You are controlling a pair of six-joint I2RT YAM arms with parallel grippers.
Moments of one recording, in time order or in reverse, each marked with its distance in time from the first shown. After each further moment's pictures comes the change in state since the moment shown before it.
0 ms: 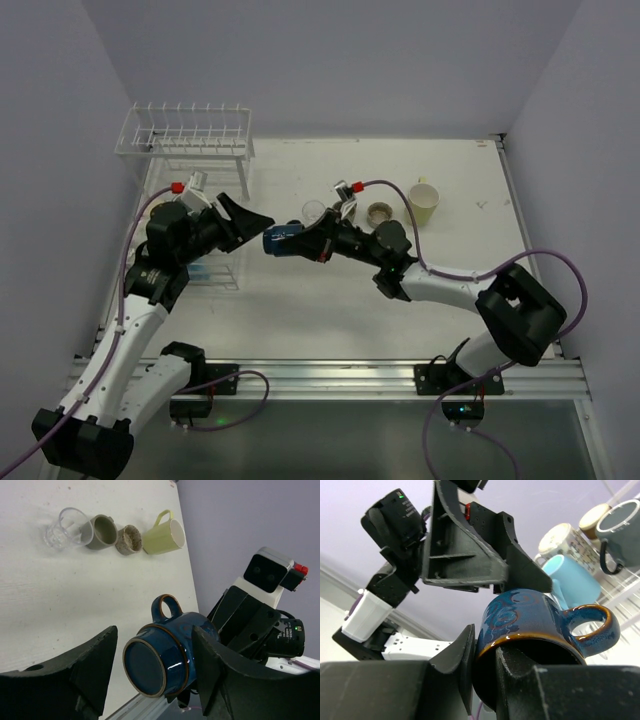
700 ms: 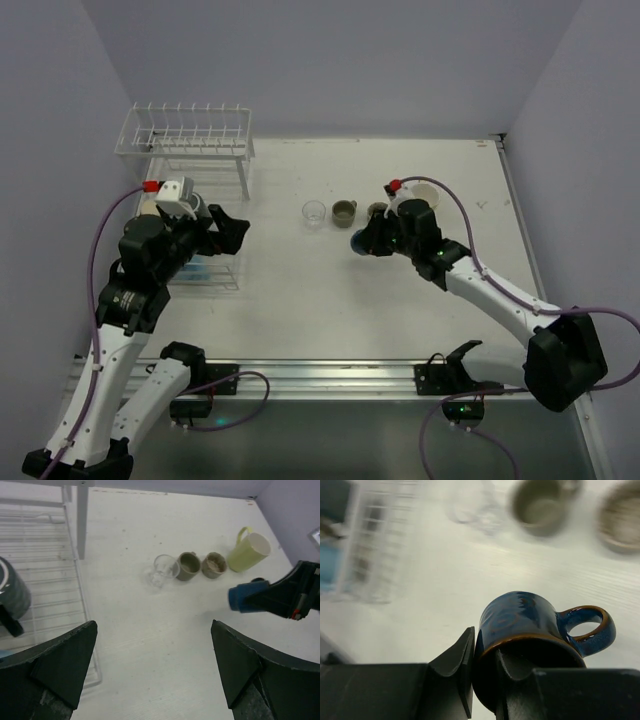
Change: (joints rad) left arm -0.001 -0.130 0.117 -0.225 -0.260 0.550; right arm -0.212 -0.298 0.030 -1.079 0.315 -0.457
